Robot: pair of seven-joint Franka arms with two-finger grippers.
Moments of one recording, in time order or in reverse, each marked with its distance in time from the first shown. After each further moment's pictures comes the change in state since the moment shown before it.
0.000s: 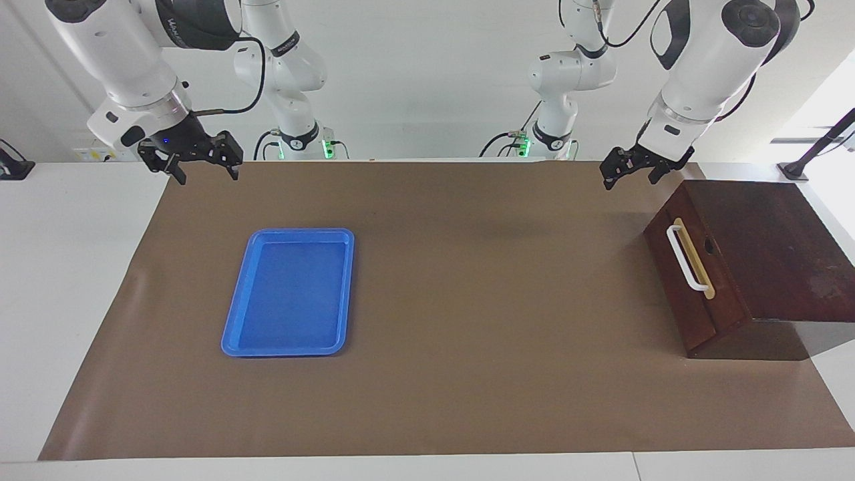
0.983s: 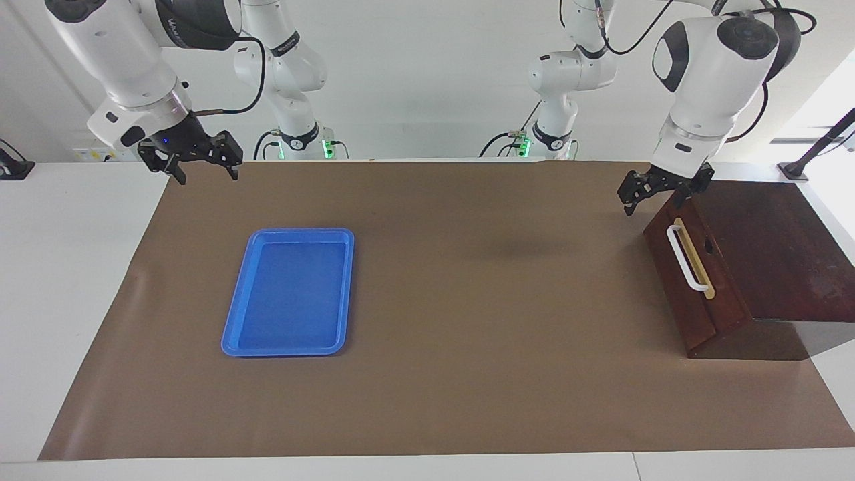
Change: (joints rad) left arm 0.007 0.047 0.011 -0.074 0.157 0.259 0.094; right arm 0.000 0.000 0.000 0.000 0.000 0.000 0.000
